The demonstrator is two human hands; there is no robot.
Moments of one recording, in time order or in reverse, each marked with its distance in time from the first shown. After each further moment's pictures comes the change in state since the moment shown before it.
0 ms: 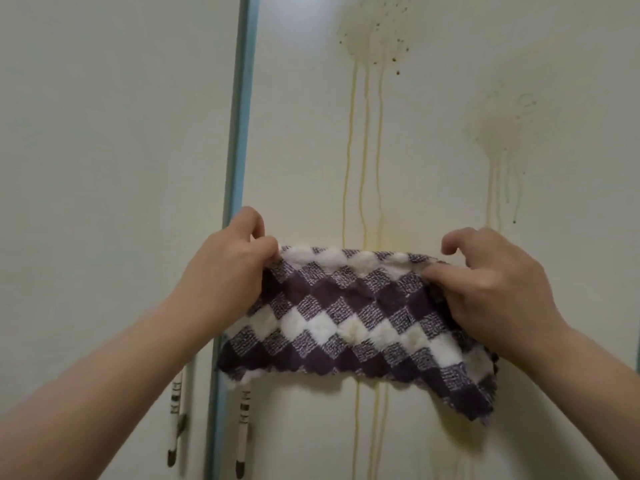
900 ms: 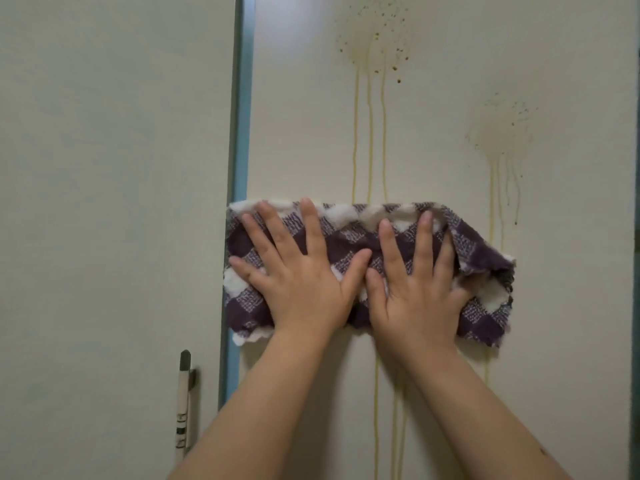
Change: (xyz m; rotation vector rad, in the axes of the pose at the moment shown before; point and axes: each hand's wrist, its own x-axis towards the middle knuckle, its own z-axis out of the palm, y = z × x) left_hand 0.024 0.058 0.069 -0.074 0.104 -0.479; right_hand 0.024 -0.087 0.051 0.011 -0.174 0.665
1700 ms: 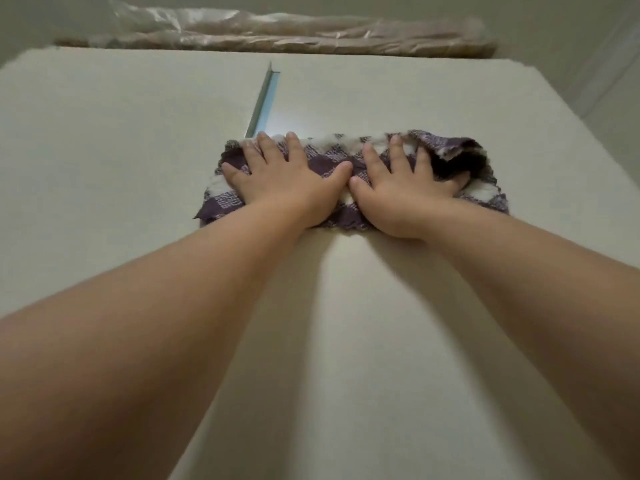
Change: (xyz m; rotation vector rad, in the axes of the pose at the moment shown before) left_hand 0.352 0.082 -0.088 0.057 0.290 0.024; right_hand 0.366 -0.046 -0.094 -0.112 0.148 -0.099
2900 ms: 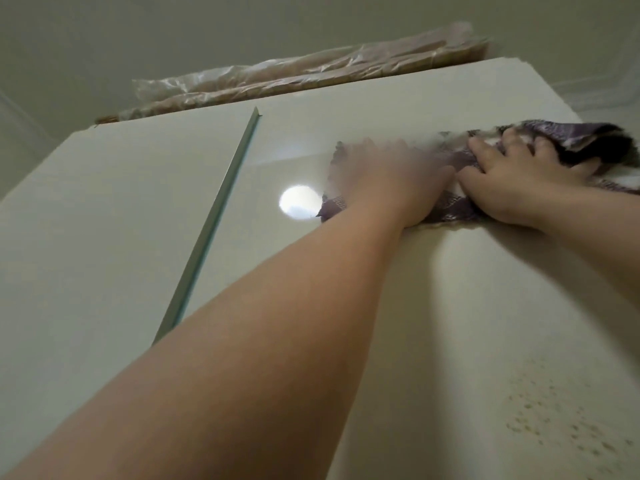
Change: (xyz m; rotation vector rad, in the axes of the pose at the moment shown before) left_hand 0.003 0.146 0.005 -0.098 -0.079 0.258; right_hand 0.034 0.148 -0.030 0.037 0.095 0.184
